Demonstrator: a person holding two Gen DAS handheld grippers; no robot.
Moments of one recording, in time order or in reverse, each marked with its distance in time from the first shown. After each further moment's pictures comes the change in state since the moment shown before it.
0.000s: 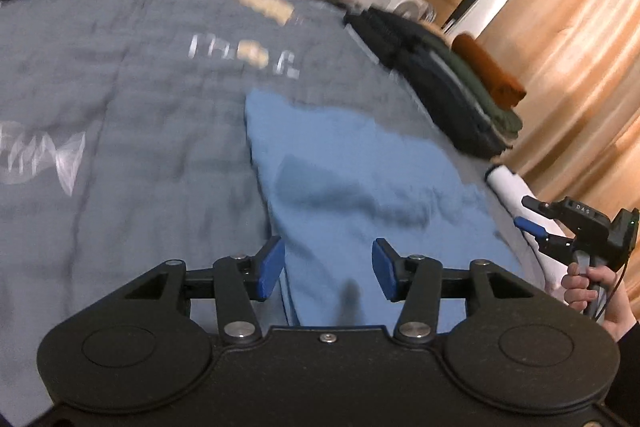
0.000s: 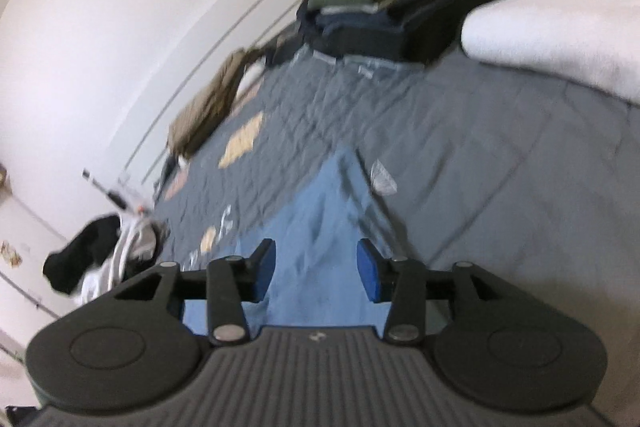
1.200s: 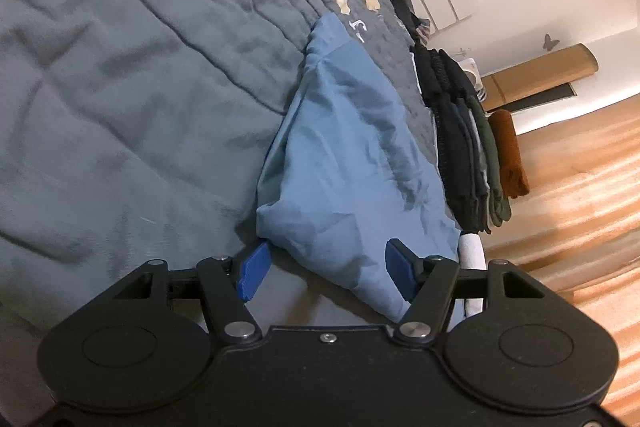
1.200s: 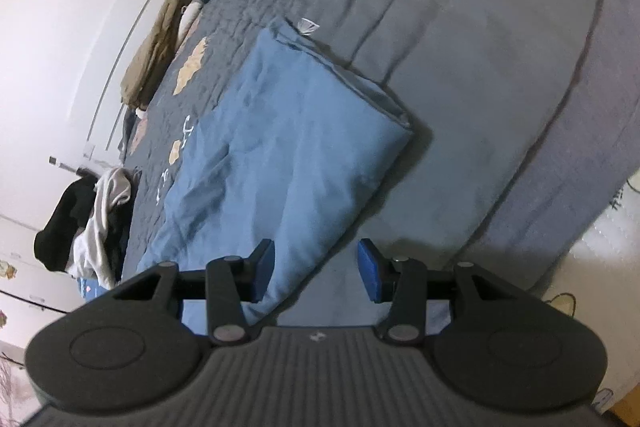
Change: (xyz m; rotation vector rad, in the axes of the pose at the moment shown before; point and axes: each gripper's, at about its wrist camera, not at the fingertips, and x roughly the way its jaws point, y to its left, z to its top) left arm 0.017 0.015 -0.091 -0.569 -0.074 -0.085; right arm -0.044 -0.007 -0.096 0.216 0.205 -0.109
